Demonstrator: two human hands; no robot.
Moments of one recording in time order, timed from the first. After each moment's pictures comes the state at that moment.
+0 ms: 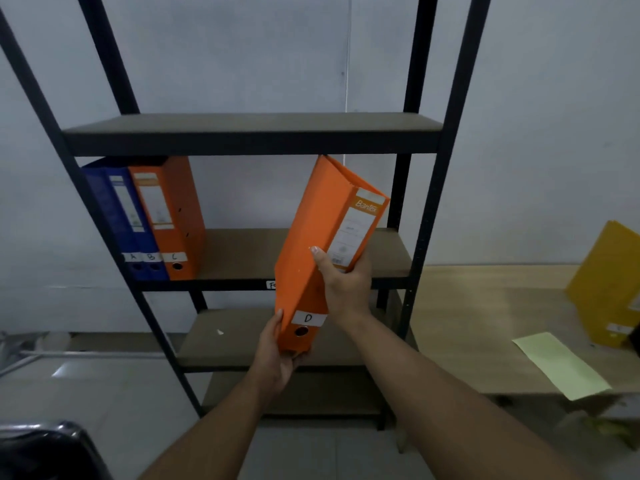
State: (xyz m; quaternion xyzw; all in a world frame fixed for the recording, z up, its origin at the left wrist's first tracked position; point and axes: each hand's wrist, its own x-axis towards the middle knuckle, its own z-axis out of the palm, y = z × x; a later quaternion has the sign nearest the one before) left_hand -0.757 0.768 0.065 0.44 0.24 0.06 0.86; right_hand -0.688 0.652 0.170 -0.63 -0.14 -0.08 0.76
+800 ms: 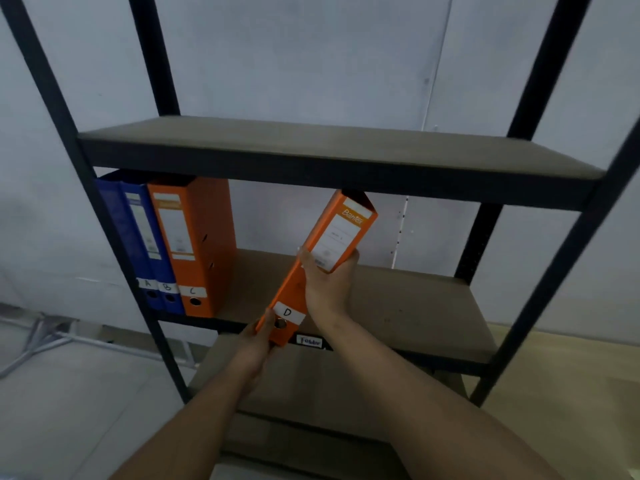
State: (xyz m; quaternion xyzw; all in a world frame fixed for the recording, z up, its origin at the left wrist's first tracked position) left_hand -0.615 0.935 0.069 0.56 0.28 0.14 0.77; right_hand -0.522 0.834 0.169 -0.63 -0.12 0.02 0.77
